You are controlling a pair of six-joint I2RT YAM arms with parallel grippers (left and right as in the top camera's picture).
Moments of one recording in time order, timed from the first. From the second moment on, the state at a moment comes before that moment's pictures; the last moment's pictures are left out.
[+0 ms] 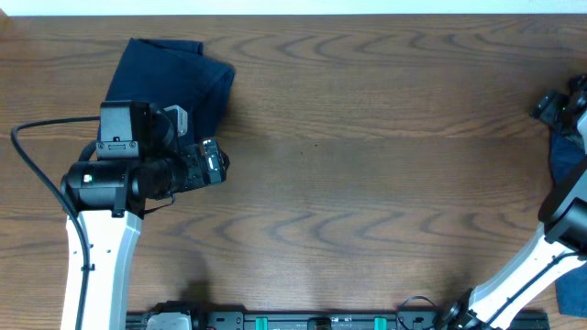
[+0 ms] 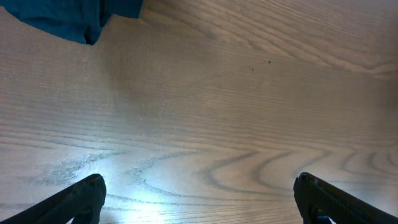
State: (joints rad) left arm 0.01 1.19 1.21 -1.14 0.33 -0.23; right arm -0.56 2.20 1.62 -0.50 0.10 0.15
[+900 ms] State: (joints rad) left arm 0.01 1.19 1.21 -1.13 0.33 -0.23; right arm -0.55 2.22 1.63 -0.58 0.34 0.13
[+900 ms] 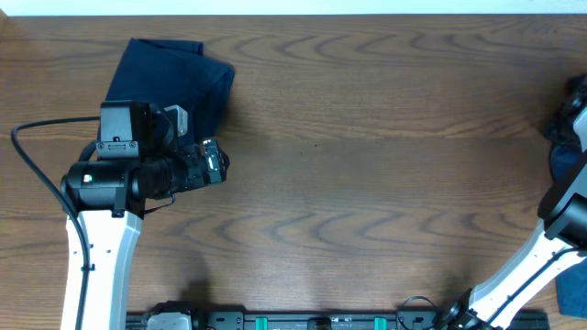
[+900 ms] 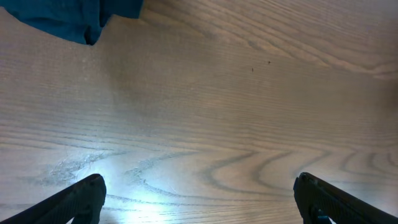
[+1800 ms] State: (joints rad) left arm 0.01 1.19 1.21 -1.23 0.33 -0.23; right arm 0.07 1.87 1.64 -0.69 0.17 0.25
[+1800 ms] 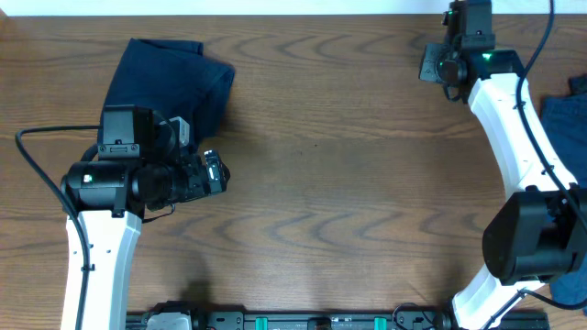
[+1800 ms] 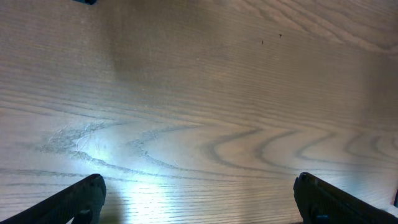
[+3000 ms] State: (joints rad) left arm 0.01 1.19 1.21 -1.23 0.33 -0.23; right arm -0.47 2.26 1.64 -0.62 0.46 0.18
